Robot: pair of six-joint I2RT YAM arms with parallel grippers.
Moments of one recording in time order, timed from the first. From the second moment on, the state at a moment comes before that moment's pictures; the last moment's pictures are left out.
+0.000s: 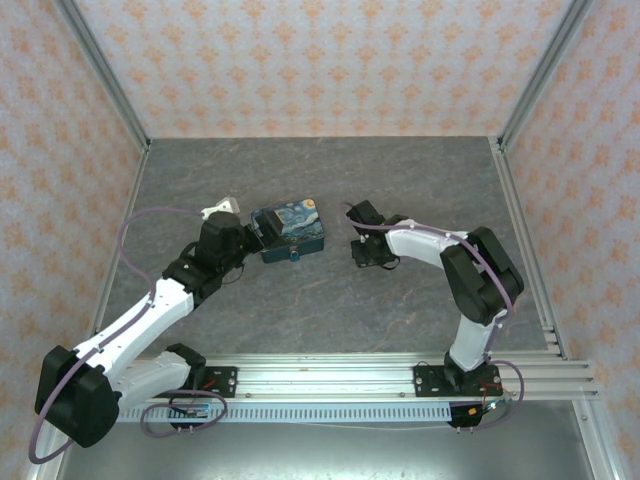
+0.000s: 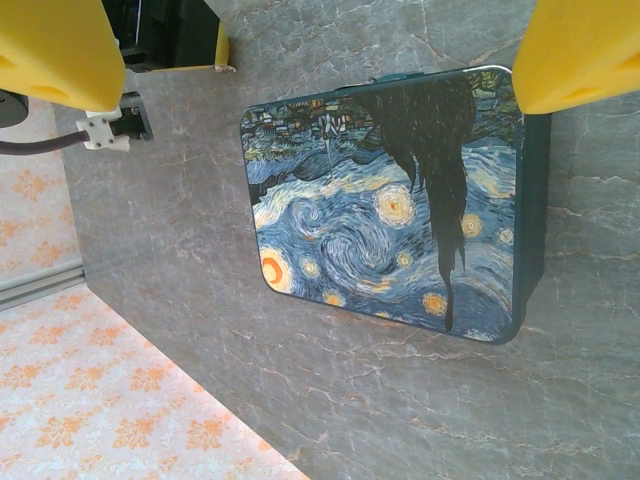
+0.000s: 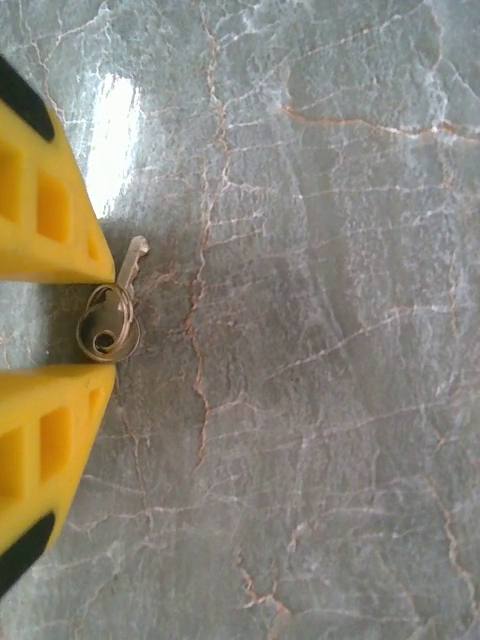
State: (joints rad) left arm -0.43 1.03 0.69 -0.19 -0.09 -0.88; right arm 0.58 1.79 1.07 -0.54 0.08 0.40
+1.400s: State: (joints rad) left arm -0.43 1.02 0.70 -0.21 -0.09 -0.88; right arm 0.47 1.85 1.22 -0.59 -0.04 0.25
